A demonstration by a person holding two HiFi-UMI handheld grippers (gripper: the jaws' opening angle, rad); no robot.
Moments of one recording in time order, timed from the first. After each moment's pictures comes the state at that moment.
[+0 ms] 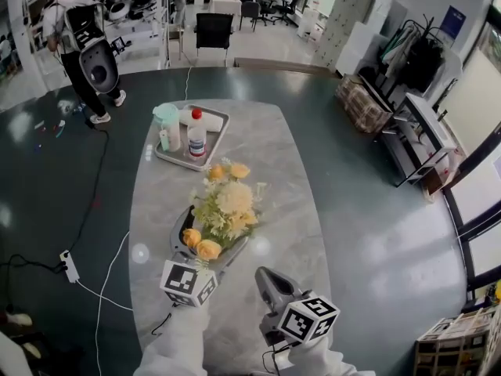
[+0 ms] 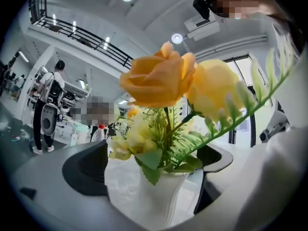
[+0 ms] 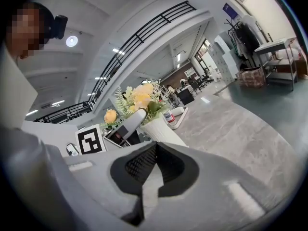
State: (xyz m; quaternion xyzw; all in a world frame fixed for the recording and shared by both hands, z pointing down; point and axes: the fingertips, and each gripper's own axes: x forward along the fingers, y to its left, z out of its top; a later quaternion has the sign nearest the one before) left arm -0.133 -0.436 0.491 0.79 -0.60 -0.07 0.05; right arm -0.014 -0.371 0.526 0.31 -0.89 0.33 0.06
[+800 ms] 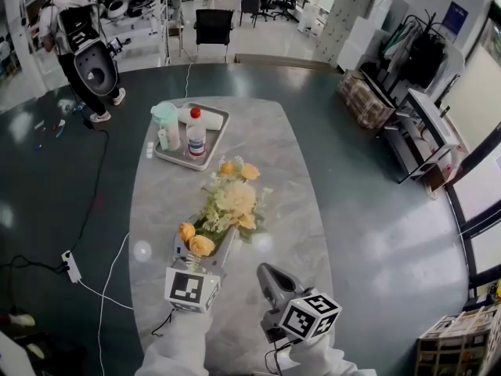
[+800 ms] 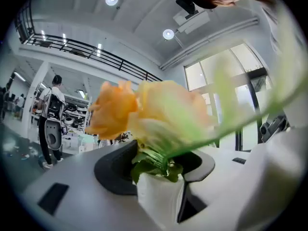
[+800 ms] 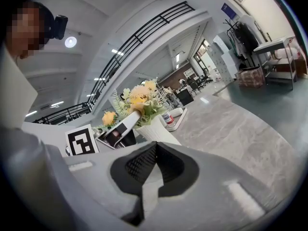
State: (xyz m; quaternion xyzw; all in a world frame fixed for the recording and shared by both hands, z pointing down) left arm -0.140 -0.439 0.481 0.78 -0.63 -0.02 0.00; right arm -0.020 -0.389 0.531 0.31 -0.89 0.33 0.06
